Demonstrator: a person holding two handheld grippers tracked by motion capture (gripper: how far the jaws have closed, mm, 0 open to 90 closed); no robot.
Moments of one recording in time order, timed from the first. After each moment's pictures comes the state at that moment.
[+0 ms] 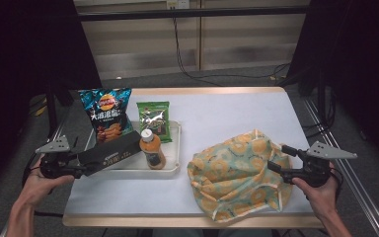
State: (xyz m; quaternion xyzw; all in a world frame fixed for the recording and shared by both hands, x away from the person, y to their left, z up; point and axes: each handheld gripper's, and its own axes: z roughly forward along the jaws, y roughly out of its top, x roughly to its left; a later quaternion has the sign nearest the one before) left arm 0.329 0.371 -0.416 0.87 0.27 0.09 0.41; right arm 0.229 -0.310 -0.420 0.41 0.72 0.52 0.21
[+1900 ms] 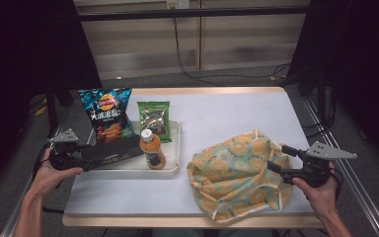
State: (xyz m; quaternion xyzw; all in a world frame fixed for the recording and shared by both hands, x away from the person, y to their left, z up) left arm 0.356 0.363 -0.426 0.85 0.35 0.11 0.38; right arm 0.229 -0.310 -0.421 0.41 0.72 0.52 0.21
